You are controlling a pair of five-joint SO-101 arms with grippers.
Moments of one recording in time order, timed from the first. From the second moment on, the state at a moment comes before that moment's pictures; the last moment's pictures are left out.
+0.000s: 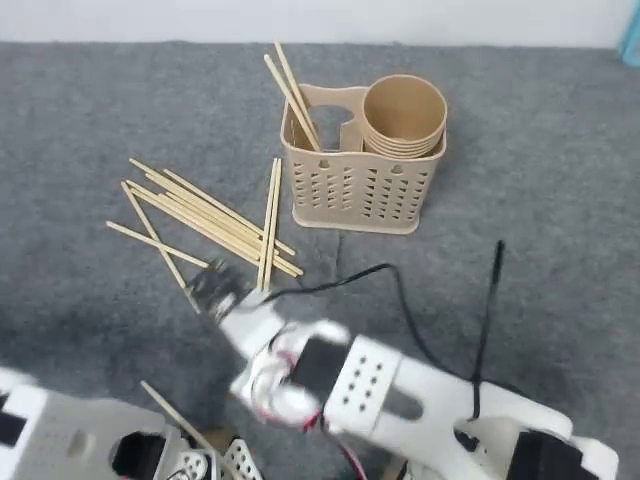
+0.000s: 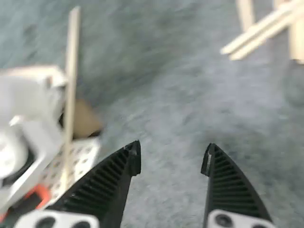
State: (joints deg) left arm -79.6 13.8 5.4 71.3 9.5; right arm -69.4 -27.1 36.7 67.3 -19.3
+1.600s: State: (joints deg) left arm -45.3 -22.5 59.2 87.9 -46.8; right arm -45.9 -38.3 31.0 76.3 -18.7
